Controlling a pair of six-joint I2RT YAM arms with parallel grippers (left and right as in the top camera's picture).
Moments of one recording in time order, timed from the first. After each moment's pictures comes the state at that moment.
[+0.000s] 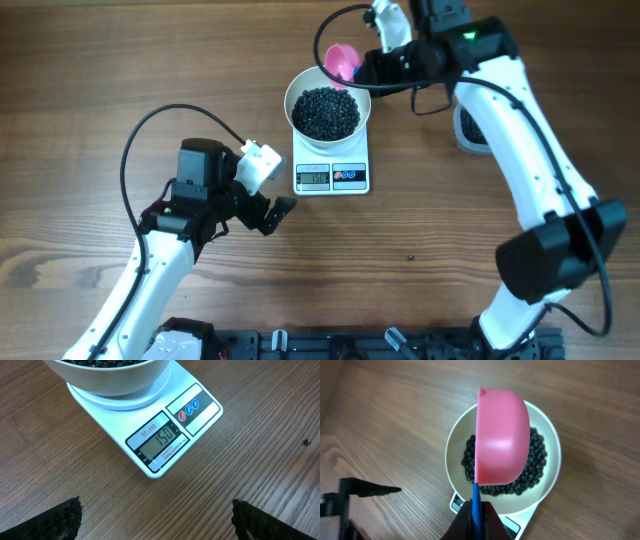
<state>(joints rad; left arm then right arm) -0.19 1.19 0.67 -0.42 0.47 0.40 0.31 1.88 1.89 -1.03 -0.45 0.04</state>
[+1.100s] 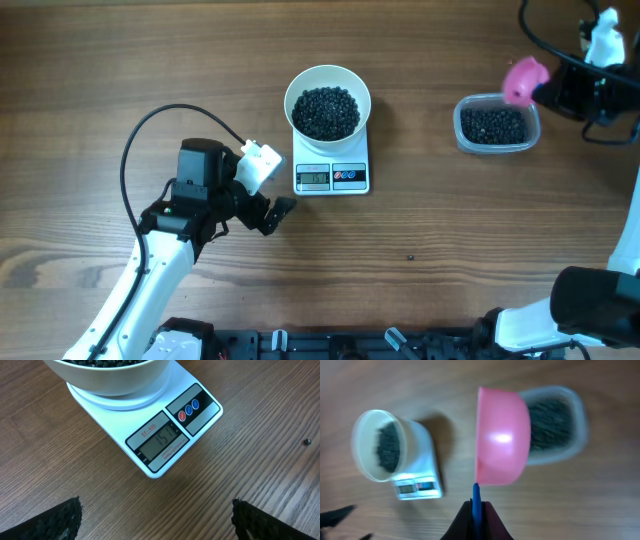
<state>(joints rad) -0.19 1.19 0.67 -0.42 0.47 0.40 -0.30 1.68 1.89 -1.44 -0.36 0.02</state>
